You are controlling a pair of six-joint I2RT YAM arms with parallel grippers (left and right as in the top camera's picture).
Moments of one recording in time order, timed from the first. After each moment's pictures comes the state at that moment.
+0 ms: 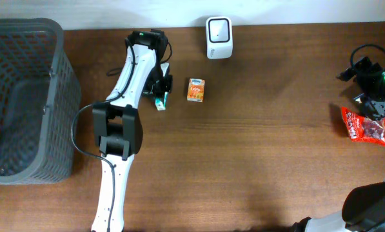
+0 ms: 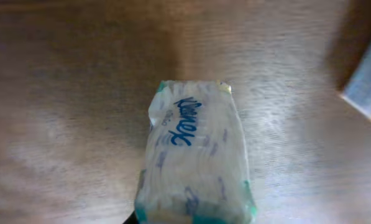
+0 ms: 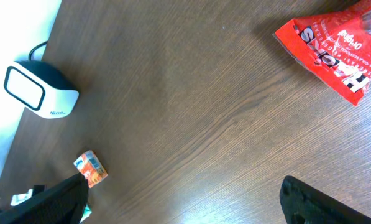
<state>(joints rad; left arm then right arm) -0.25 2.61 2.49 -1.59 0.10 -0.14 -0.49 1.69 1.77 -1.28 -0.34 0.45</state>
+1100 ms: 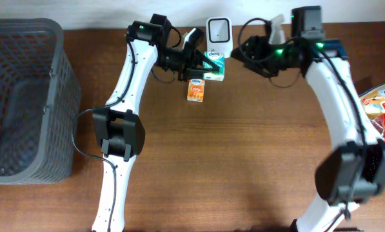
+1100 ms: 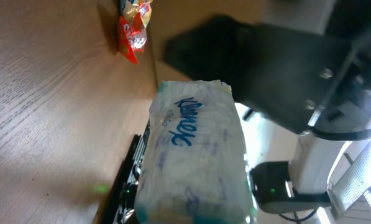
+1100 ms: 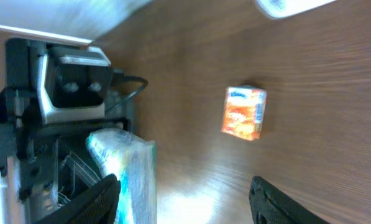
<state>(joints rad) -0.27 2.61 2.64 -1.55 1.45 -0.01 0.05 1.92 1.76 -0.80 -0.78 0.47</state>
